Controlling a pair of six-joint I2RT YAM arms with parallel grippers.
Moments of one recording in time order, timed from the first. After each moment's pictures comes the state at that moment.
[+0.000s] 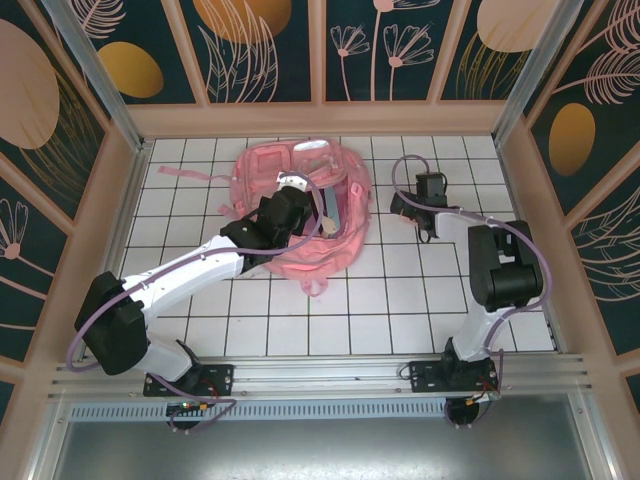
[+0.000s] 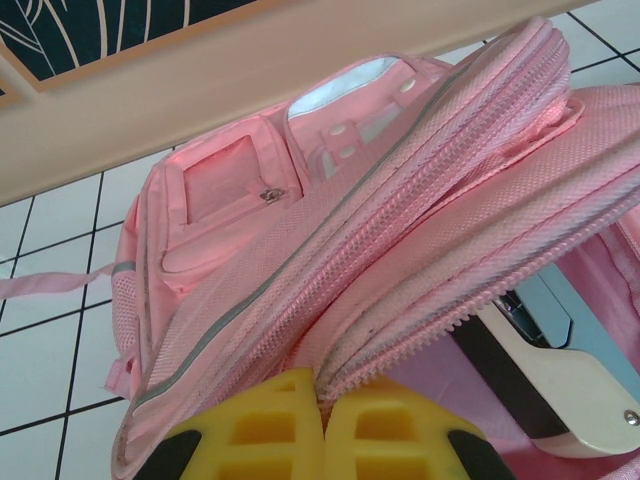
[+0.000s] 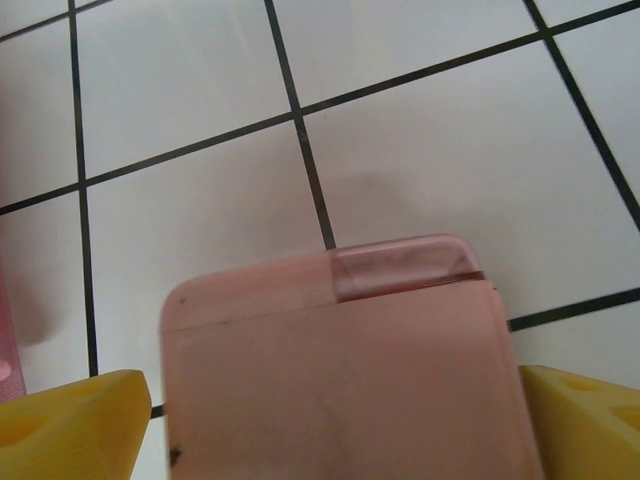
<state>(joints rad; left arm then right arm) -0.81 1.47 1.12 -0.28 -0.60 -0.19 0.17 1.78 0.97 -0.01 0.11 0.37</state>
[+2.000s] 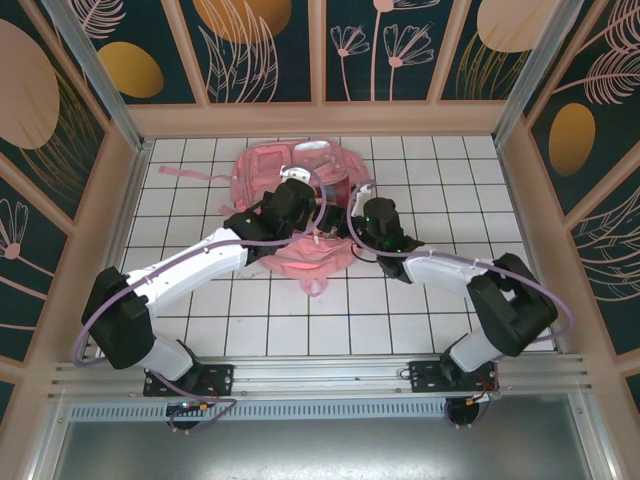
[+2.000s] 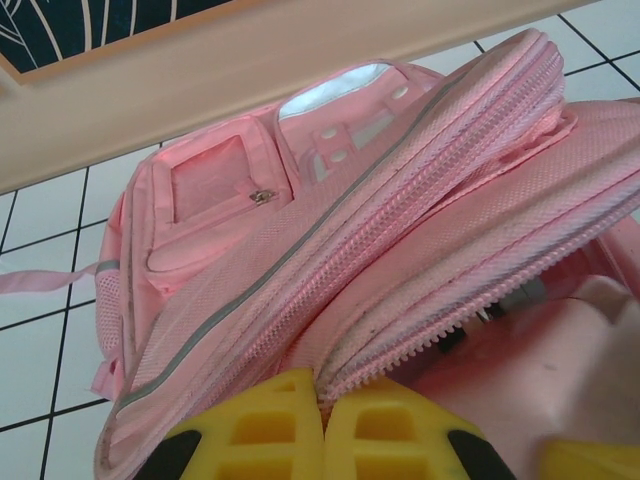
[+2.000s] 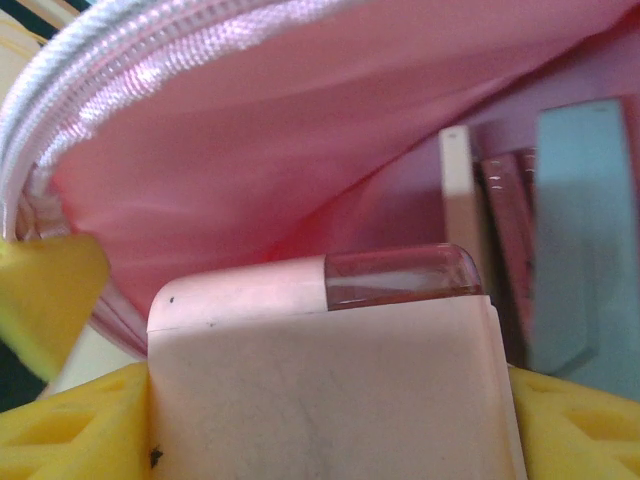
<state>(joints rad) -0.81 1.51 1.21 -0.35 -0.57 -0.22 0.67 1.54 0.76 0.51 -0.19 0.77</state>
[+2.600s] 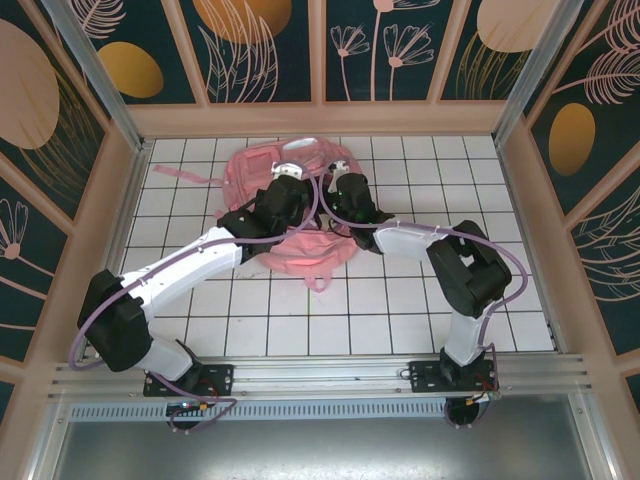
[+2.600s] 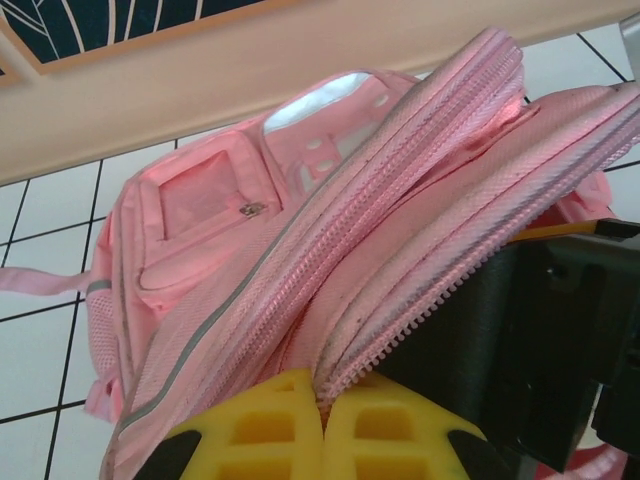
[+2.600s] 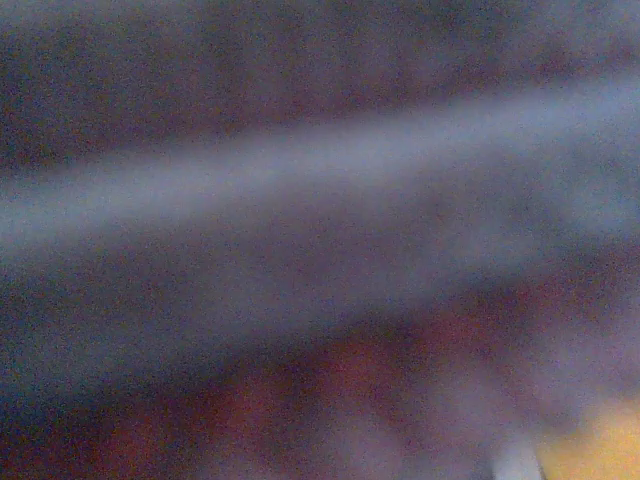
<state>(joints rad) -0.78 1.49 1.20 -0.35 -0.56 -0.25 0.67 1.83 1.08 0.47 -0.13 0.73</state>
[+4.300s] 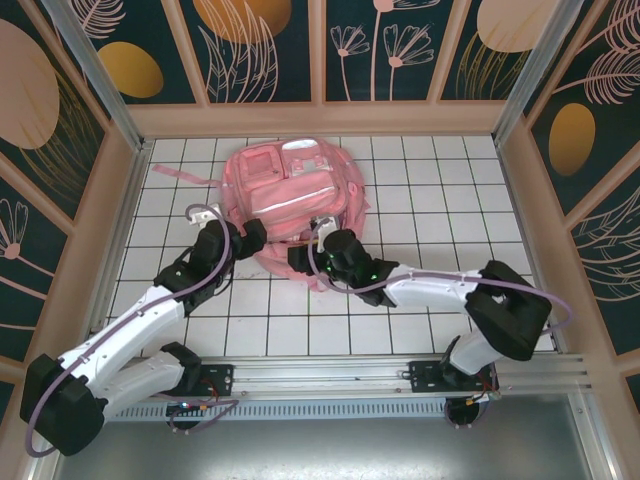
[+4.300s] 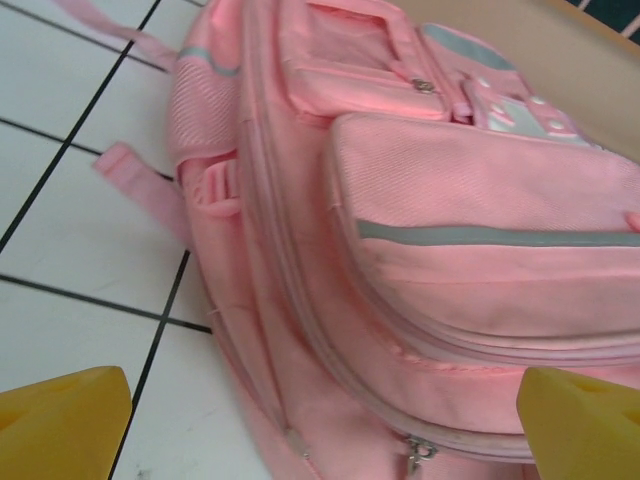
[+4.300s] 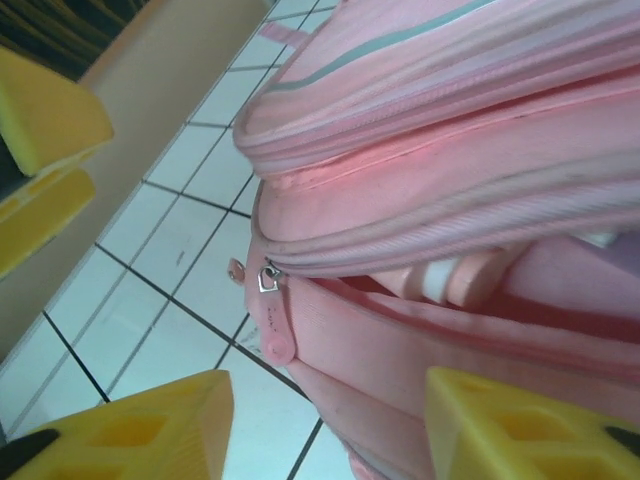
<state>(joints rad) -0.57 0.98 0.65 -0.27 -0.36 -0.78 0.99 1.53 0.77 0.34 0.07 0.59</state>
